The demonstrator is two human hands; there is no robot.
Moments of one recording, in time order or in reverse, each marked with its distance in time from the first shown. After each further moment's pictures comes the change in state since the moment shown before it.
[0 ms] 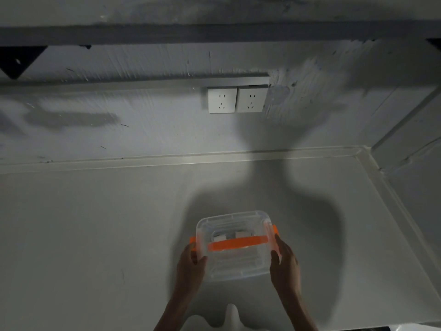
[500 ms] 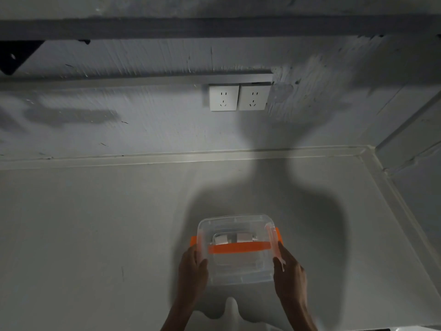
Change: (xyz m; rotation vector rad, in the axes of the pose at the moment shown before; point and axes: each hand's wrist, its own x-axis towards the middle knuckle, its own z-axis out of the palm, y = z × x) left_hand -0.001 -0.011 0.011 0.142 0.043 0.035; right_hand -0.008 0.006 -0.009 -0.045 -0.022 0.026
